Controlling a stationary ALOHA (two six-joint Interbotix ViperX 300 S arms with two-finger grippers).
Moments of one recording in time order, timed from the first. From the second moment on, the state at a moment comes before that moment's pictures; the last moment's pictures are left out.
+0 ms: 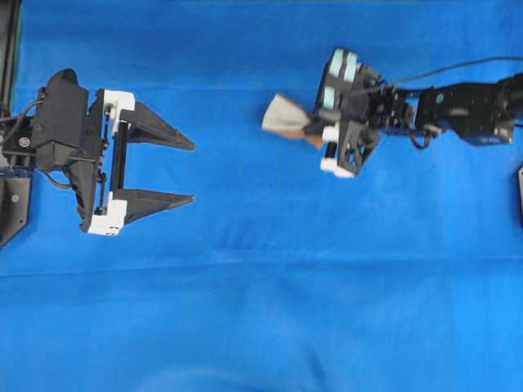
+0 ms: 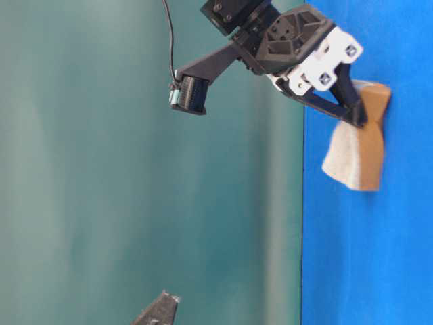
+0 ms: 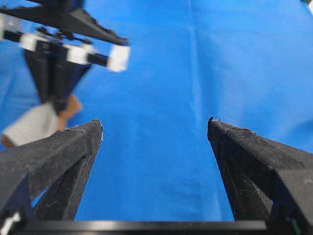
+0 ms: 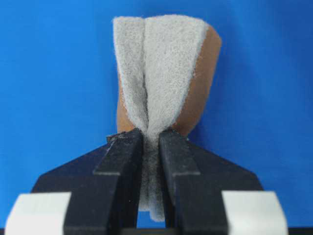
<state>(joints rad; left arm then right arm) -0.02 -0.53 1.00 -0.03 -0.26 -0.04 -0.23 0.15 0.75 -0.03 -0.15 0.04</state>
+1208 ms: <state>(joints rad) -0.02 -0.53 1.00 -0.03 -0.26 -0.04 -0.30 0.15 0.73 -0.08 -0.13 0.06</state>
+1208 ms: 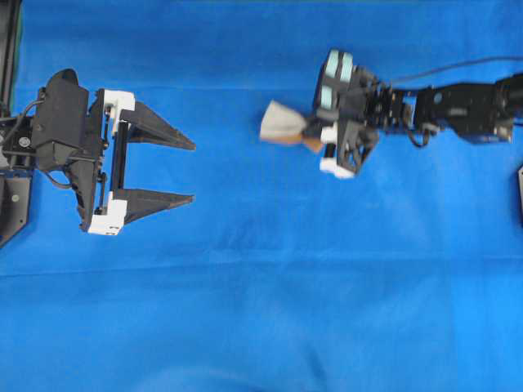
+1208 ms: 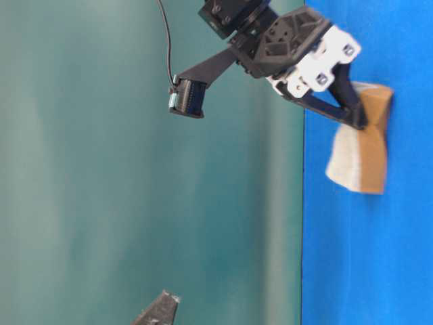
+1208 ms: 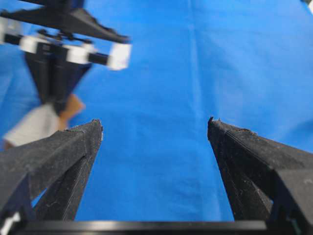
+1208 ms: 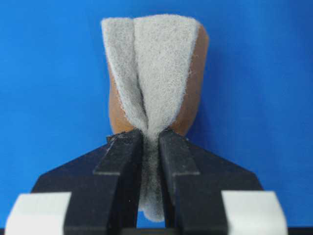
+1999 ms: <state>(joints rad) -0.02 -0.53 1.00 -0.03 -0.26 -0.04 0.04 0.15 0.74 -0.04 -0.13 0.15</state>
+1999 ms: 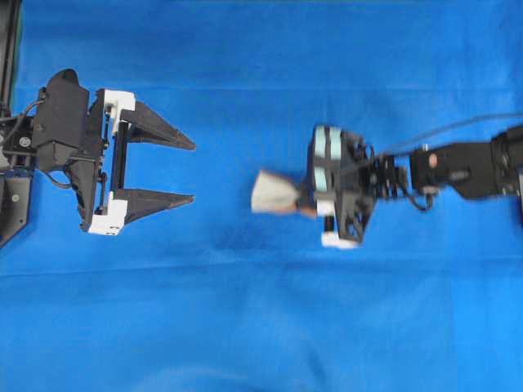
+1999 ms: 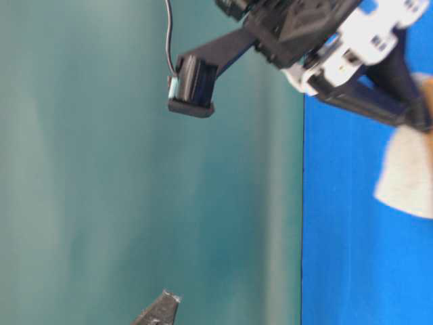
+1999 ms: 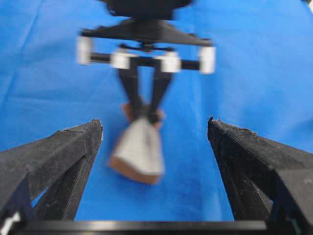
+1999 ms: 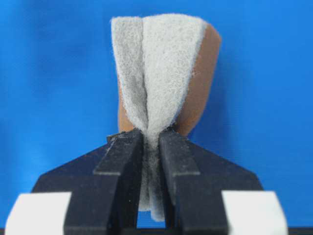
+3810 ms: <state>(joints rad) -0.02 -0.52 1.00 -0.03 -0.26 -0.04 -0.13 0.15 0.73 -0.17 -0.12 0.16</state>
